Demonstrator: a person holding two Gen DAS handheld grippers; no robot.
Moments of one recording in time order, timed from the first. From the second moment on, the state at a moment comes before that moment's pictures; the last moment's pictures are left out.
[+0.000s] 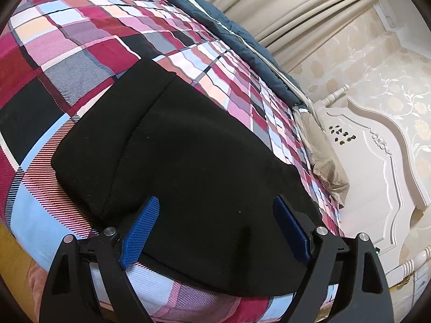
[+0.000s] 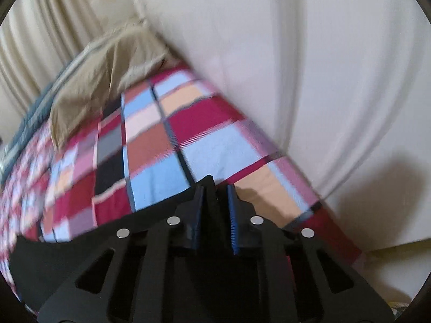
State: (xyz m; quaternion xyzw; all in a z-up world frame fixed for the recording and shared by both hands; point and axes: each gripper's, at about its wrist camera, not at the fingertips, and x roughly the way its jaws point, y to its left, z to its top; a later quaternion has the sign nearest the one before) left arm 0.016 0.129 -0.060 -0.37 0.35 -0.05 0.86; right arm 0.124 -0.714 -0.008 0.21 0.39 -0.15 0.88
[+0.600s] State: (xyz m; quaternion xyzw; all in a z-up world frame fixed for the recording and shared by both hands) left arm 0.015 0.125 -0.059 -0.36 0.35 -0.05 0.87; right arm 0.138 -0.593 0.024 0.18 0.38 0.06 0.90
